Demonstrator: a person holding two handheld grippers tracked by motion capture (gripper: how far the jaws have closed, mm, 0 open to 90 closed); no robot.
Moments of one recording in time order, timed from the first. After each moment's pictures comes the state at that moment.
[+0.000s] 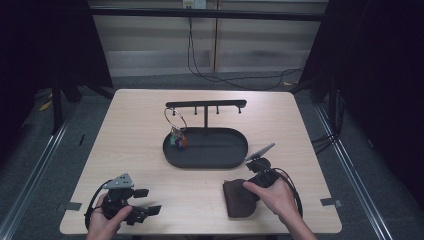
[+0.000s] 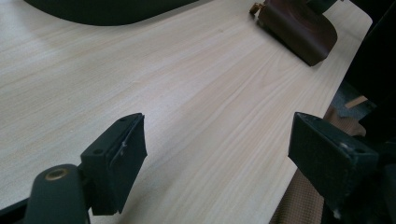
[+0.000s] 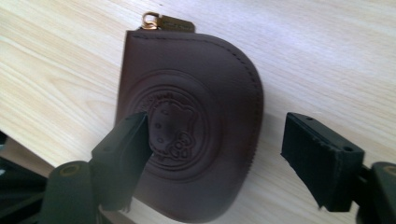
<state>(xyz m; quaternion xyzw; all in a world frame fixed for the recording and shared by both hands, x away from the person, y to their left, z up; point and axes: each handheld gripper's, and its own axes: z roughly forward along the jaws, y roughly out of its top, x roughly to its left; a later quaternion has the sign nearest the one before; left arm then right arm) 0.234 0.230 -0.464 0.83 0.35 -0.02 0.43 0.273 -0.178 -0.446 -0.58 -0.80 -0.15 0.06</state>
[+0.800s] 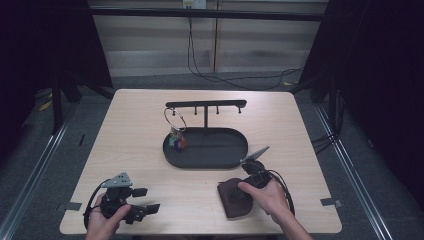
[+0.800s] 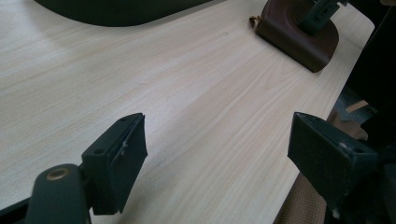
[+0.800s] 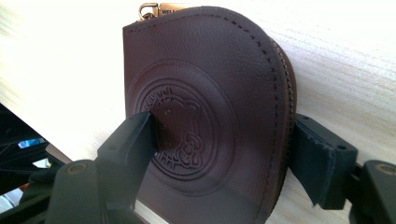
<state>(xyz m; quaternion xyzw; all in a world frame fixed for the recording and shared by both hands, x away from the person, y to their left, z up) 0.236 0.233 -0.464 0.83 0.36 -0.02 0.43 0.282 -0.170 -0.469 -0.59 -0.78 -0.16 0.14</state>
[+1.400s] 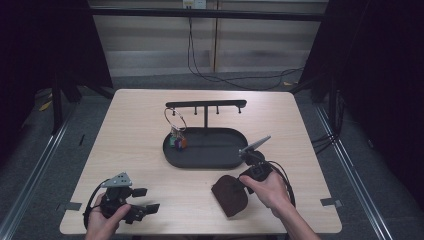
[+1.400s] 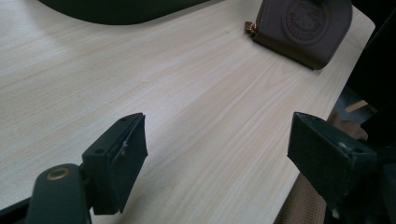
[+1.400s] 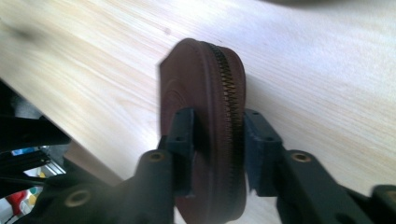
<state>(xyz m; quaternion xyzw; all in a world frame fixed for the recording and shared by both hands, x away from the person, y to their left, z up) 0.237 0.234 -0.464 0.83 0.36 -0.02 0.43 0.285 -0.162 -0.427 -0.57 -0.79 -0.20 0.10</state>
